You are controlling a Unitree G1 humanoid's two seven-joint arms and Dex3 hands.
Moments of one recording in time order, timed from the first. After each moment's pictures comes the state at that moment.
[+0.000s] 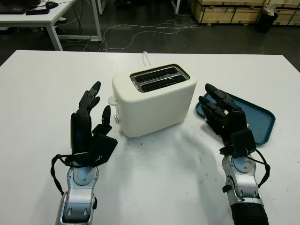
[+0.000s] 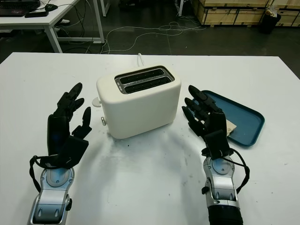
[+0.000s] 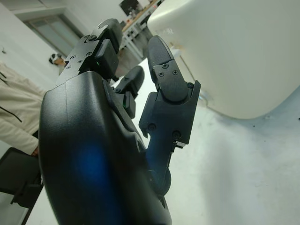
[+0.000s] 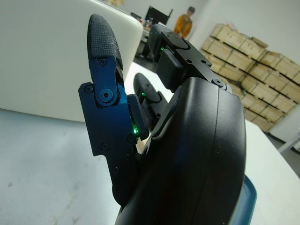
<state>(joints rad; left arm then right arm) 0.06 0.00 -0.04 -0.30 0.37 0.01 0.21 -0.12 -0.11 -0.13 0.15 0.03 -0.25 0.06</state>
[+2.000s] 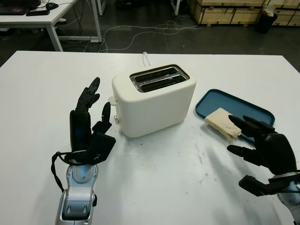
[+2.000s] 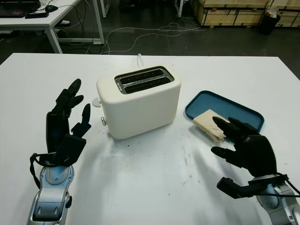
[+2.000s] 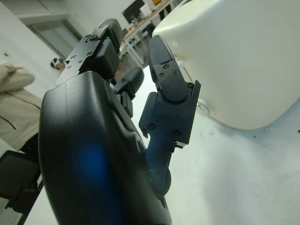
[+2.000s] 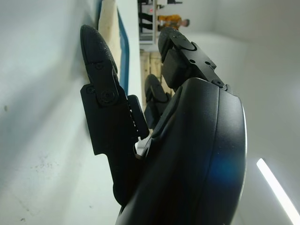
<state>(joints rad) 0.04 0.00 -0.03 -0.29 0.34 -0.02 0.21 0.12 -0.62 -0.14 0.23 -0.69 -0.50 -0.30</state>
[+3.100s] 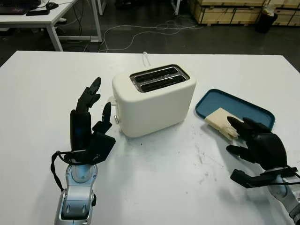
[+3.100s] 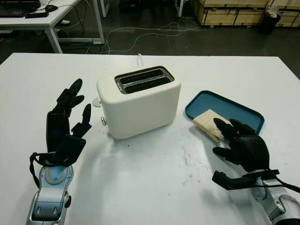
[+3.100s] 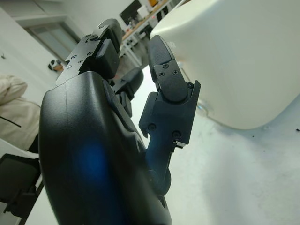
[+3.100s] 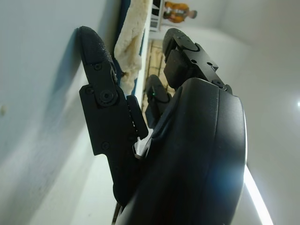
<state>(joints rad) 0.04 0.01 -0.03 -0.29 0.33 -0.02 0.20 -0.05 -0.69 0.08 0.50 -0.81 -0.41 -0.52</state>
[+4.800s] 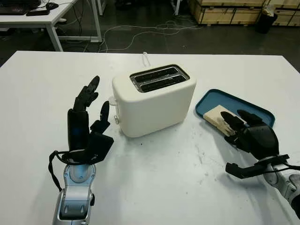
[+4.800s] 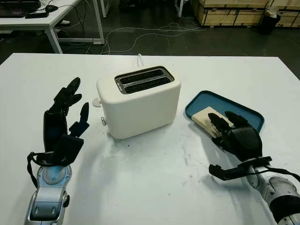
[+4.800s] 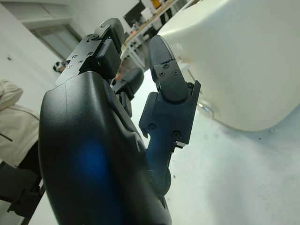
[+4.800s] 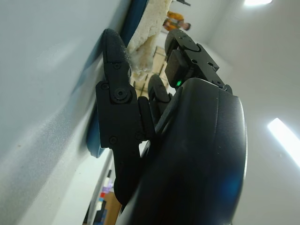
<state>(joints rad) 0.04 0.01 -0.02 -0.30 0.33 -0.03 0.20 -0.25 -0.74 0.31 0.73 -0.90 -0.33 -0.64</state>
